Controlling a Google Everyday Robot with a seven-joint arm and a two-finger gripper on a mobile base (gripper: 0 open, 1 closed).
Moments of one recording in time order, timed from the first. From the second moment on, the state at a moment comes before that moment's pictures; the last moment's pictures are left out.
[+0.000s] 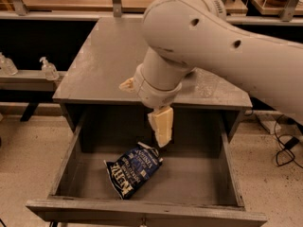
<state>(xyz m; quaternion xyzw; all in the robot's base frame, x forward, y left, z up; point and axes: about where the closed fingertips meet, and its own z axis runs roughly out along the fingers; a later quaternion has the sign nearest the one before) 0.493 0.016 0.852 -0.88 0.45 -0.03 0.18</state>
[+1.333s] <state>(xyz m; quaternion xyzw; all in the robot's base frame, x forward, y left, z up) 0.470 0.037 0.686 -0.92 0.32 0.10 0.18</state>
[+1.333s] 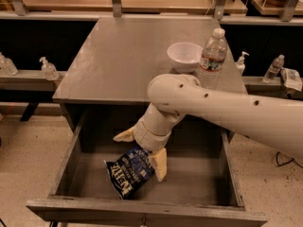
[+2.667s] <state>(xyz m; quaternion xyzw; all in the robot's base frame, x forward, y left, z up) 0.470 0.060 0.589 -0.94 0.34 0.00 0.02</state>
